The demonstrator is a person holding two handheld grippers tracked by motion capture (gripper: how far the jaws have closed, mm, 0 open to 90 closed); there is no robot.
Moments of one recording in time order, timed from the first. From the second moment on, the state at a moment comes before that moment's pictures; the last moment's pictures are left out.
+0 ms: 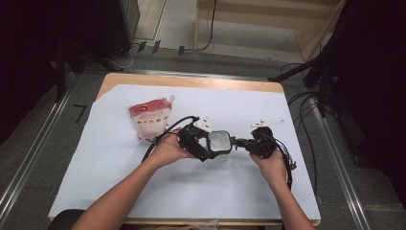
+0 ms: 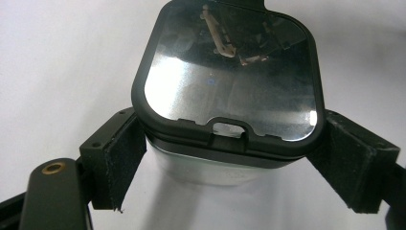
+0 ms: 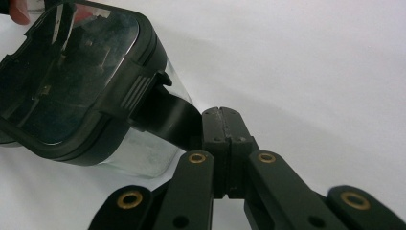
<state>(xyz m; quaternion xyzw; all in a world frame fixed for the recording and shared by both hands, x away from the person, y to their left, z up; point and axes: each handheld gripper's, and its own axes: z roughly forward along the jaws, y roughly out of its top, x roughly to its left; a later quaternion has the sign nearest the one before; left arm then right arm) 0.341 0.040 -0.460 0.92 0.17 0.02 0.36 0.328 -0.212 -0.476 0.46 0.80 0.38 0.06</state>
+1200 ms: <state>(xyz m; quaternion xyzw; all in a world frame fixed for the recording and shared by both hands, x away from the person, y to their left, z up) 0.343 0.042 -0.454 0.92 0.16 0.02 0.36 0.323 -0.206 -0.472 0.46 0.80 0.38 0.07</state>
